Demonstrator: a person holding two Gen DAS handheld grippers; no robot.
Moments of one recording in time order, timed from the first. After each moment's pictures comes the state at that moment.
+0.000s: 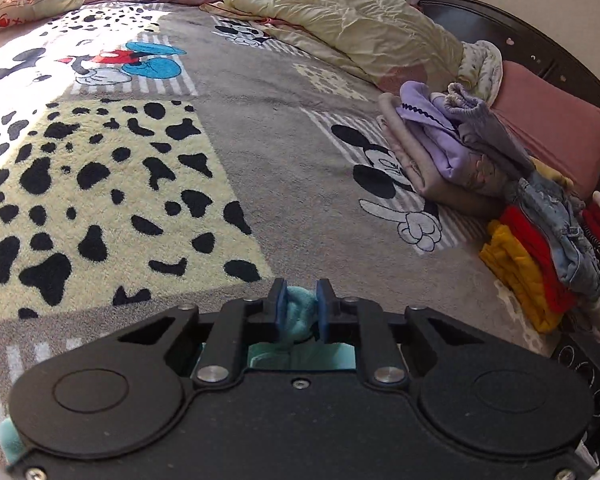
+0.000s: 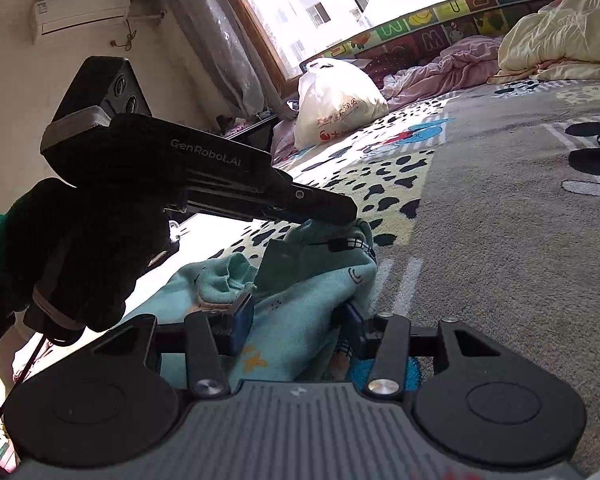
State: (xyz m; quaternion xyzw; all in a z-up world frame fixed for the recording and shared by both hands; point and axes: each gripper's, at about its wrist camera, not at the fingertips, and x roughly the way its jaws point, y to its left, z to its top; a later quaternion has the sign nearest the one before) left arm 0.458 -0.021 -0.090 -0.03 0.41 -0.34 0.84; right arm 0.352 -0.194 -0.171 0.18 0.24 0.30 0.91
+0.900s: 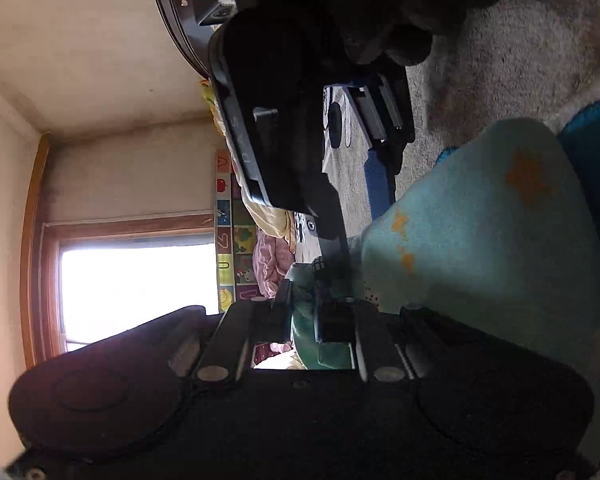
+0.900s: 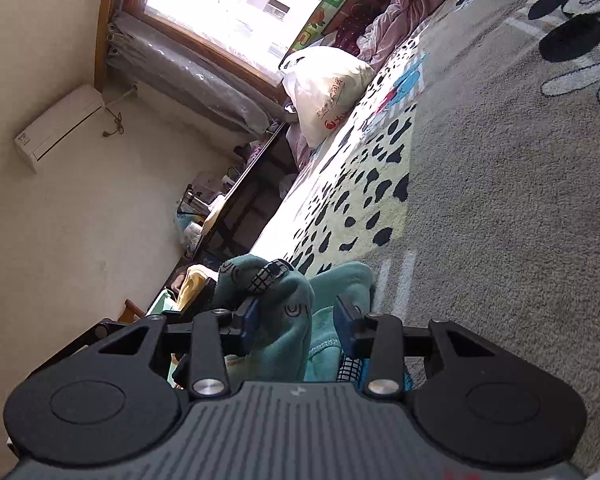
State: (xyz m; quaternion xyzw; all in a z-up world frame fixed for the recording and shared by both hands) left arm 0.279 -0.062 -0.189 0.73 -0.10 -0.16 0.66; right arm 0.406 -0.243 -0.193 0.39 0.28 0.36 0.80
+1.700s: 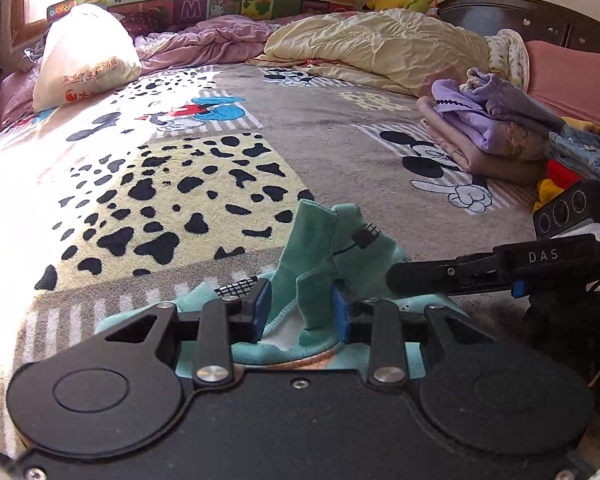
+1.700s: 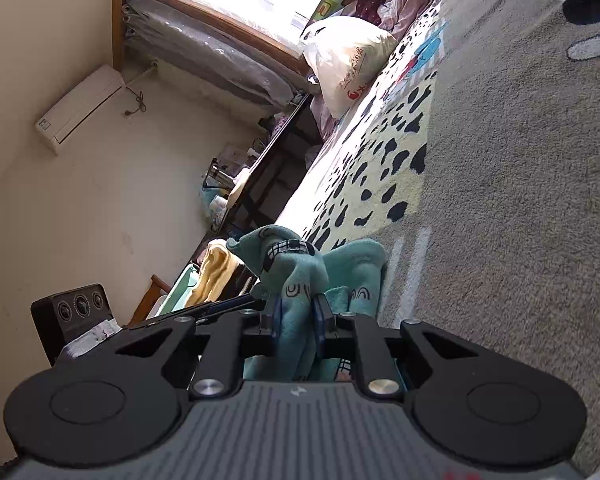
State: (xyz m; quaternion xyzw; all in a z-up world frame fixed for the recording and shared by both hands) left arm 0.387 0.015 -0.098 0.04 0.34 -0.25 0.91; right arm 0.410 -0.250 -0.207 0.40 0.30 0.40 0.77
